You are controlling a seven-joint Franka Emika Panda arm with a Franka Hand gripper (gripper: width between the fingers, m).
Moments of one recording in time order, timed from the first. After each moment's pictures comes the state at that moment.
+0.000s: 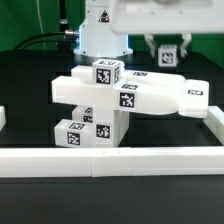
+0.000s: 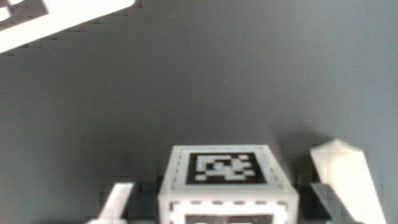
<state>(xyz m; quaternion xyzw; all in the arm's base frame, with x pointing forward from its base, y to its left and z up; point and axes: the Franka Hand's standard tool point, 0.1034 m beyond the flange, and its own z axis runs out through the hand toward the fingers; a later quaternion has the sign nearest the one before) 0.482 0.060 0.120 -0.98 0.19 0.05 0.06</state>
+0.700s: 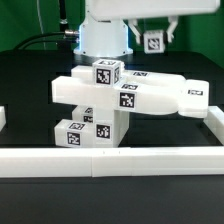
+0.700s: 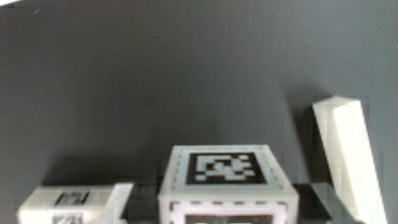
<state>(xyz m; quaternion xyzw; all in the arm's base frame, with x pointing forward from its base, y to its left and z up) 0.498 0.035 0.142 -0.98 0.16 0.06 0.08</state>
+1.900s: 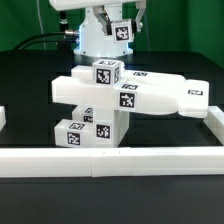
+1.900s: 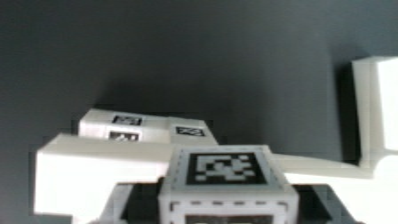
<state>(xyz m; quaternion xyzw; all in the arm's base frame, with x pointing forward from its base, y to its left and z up) 0.519 -0.016 0.147 -0.99 0.06 0.05 0.07</state>
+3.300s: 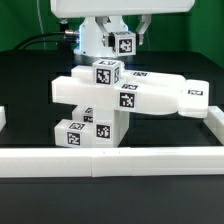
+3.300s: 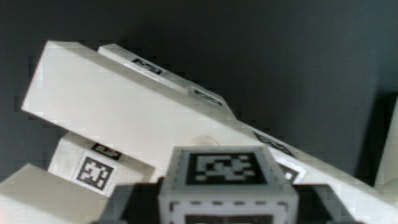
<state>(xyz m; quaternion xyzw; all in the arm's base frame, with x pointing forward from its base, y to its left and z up) 0.541 -0.014 0.136 -1.00 -0.06 0.04 0.01</state>
